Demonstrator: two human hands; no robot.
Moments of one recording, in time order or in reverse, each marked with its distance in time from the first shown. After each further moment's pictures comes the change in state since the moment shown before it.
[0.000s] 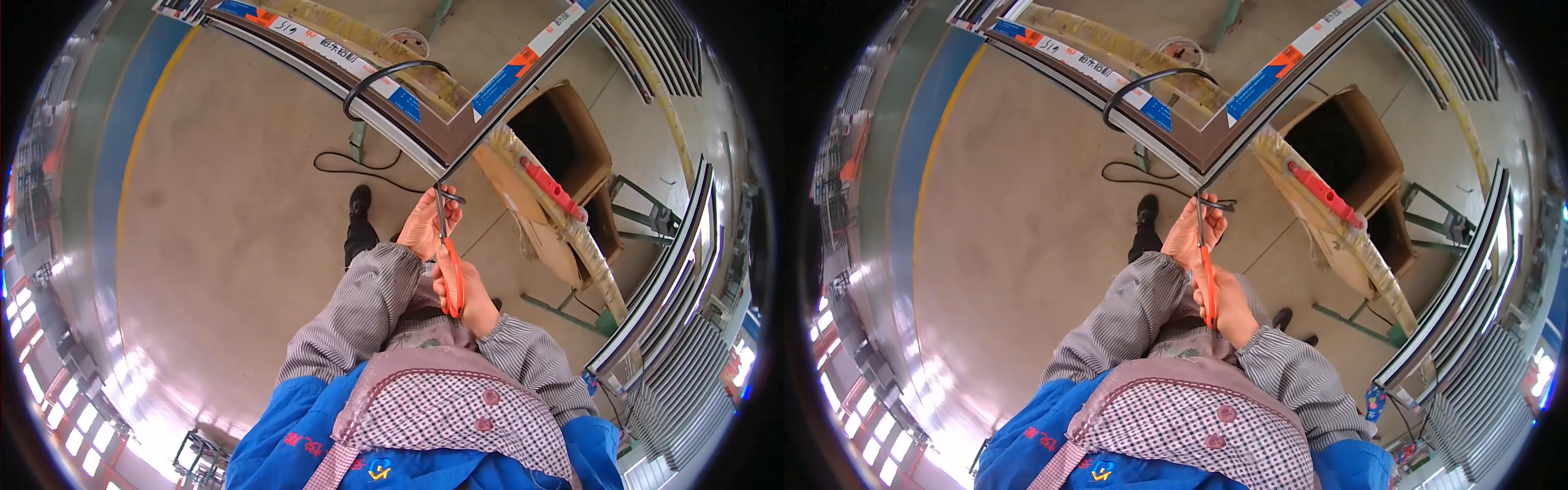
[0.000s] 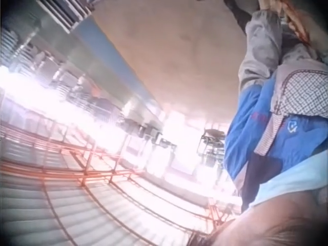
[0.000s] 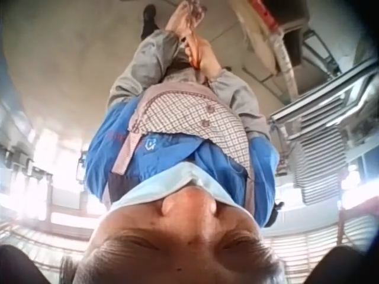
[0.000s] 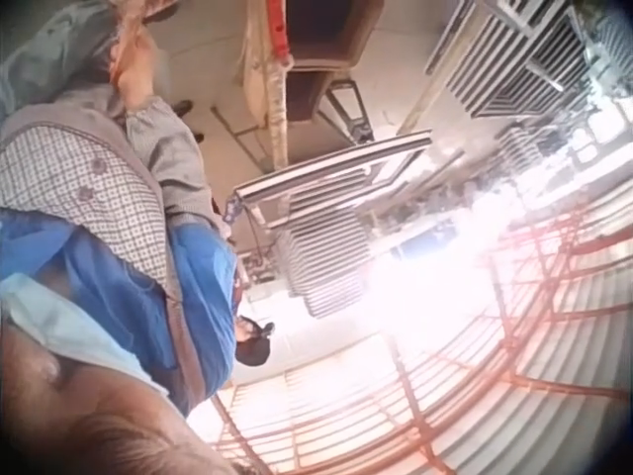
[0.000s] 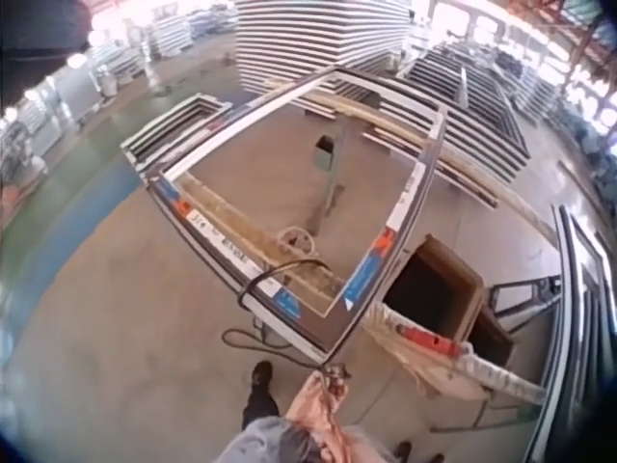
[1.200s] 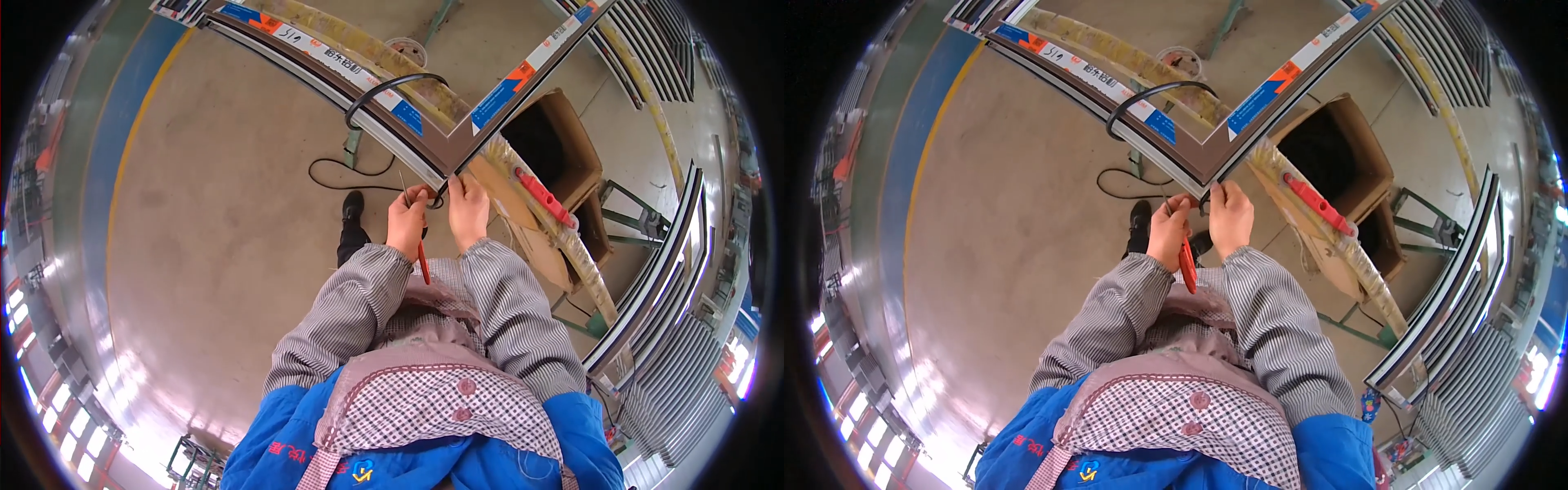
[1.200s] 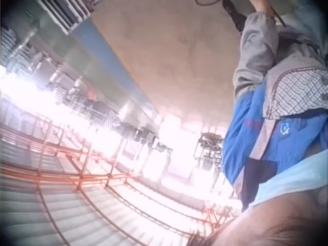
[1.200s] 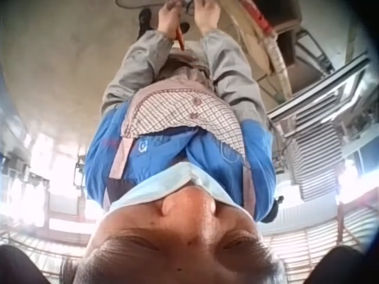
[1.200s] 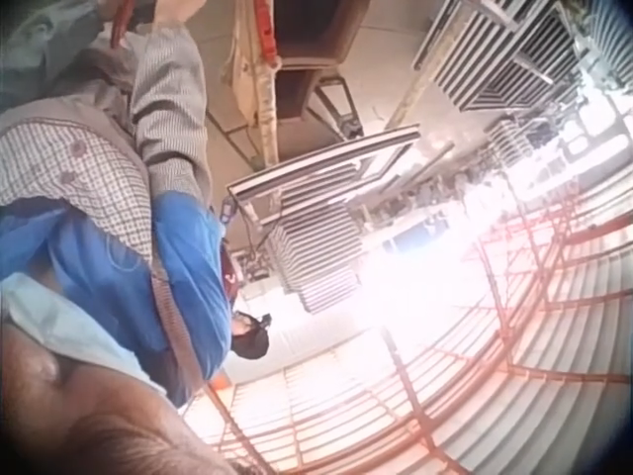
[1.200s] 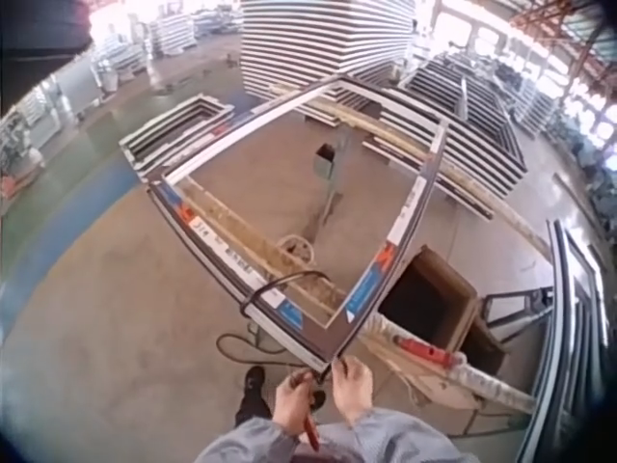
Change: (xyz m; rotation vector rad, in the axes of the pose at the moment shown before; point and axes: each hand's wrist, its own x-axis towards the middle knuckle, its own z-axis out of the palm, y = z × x) left_hand -0.008 0.029 0.052 0.786 0.475 0.226; right_hand 0.107 -0.056 -0.010 -0.571 0.690 -0.792
